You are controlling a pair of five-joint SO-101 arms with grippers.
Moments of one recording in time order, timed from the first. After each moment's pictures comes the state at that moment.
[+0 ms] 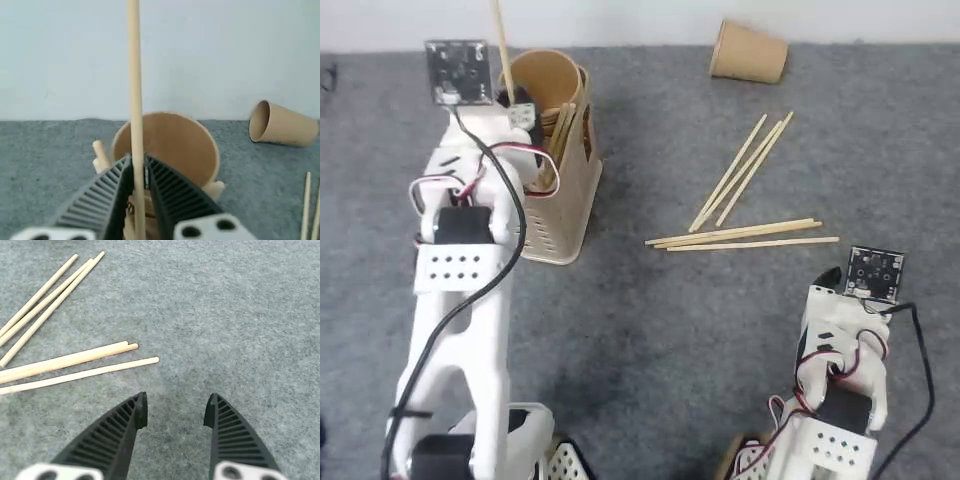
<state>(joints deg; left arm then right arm) -5.5 -24.6 31.1 26.9 9.4 16.8 -103.3 94.6 49.1 7.4</state>
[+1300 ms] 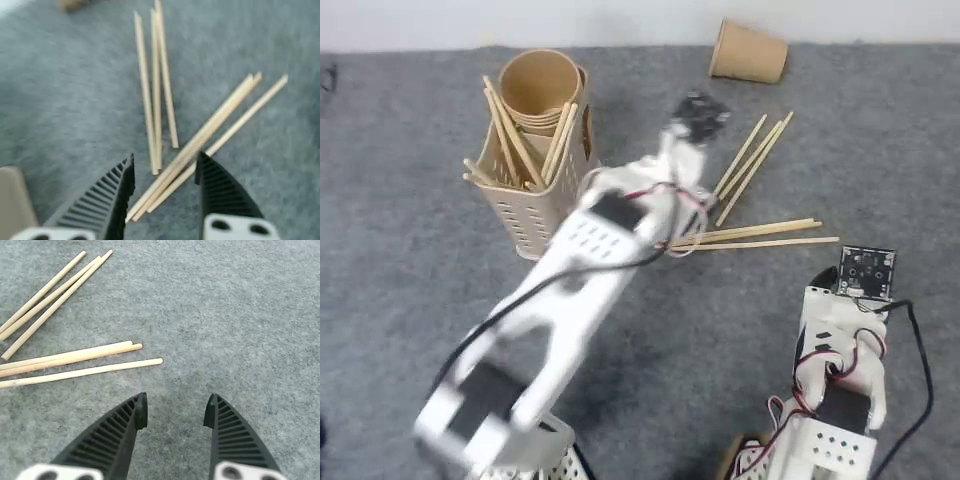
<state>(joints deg) 26.8 3.6 13.3 49.1 -1.6 15.7 -103.3 94.6 49.1 10.0</state>
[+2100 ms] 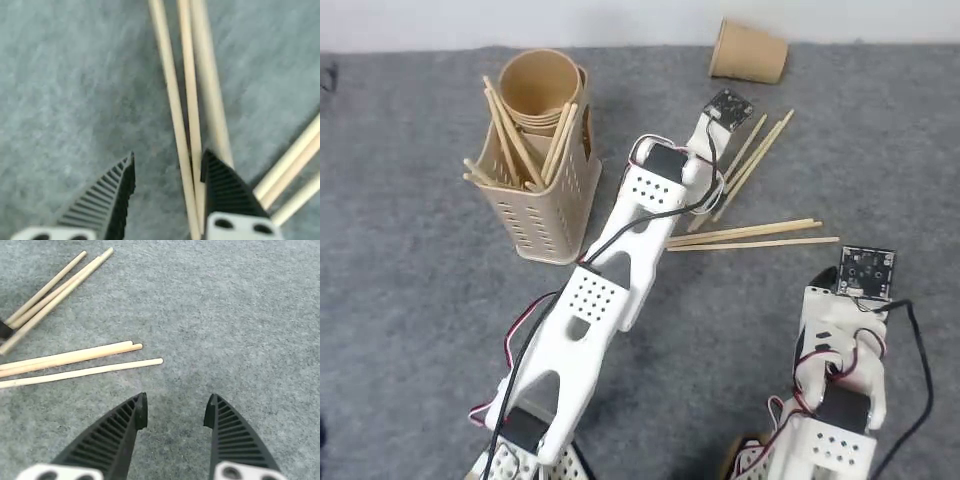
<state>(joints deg) 22.7 82.9 -92.3 88.3 -7.2 15.7 -103.3 94.6 49.1 10.0</state>
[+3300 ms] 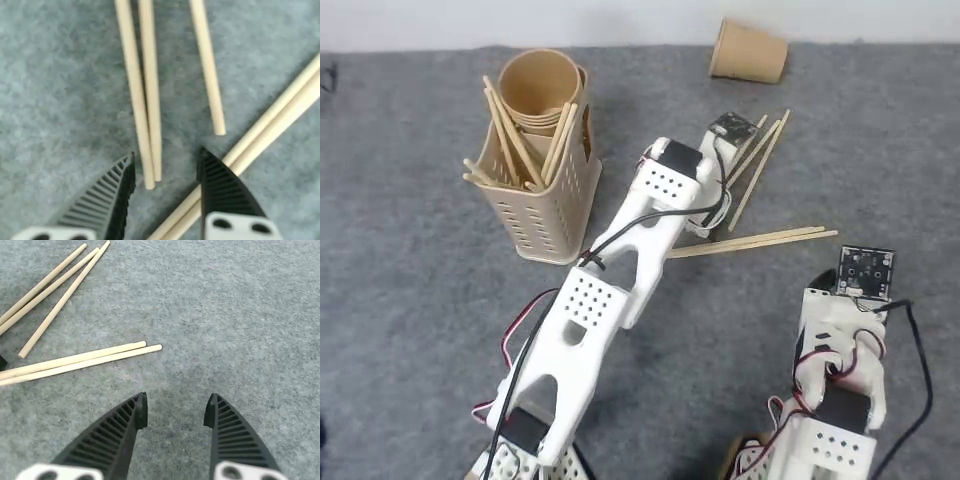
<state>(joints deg) 23.8 71.4 -70.5 97.5 -1.0 15.7 -103.3 94.6 50.5 10.0</state>
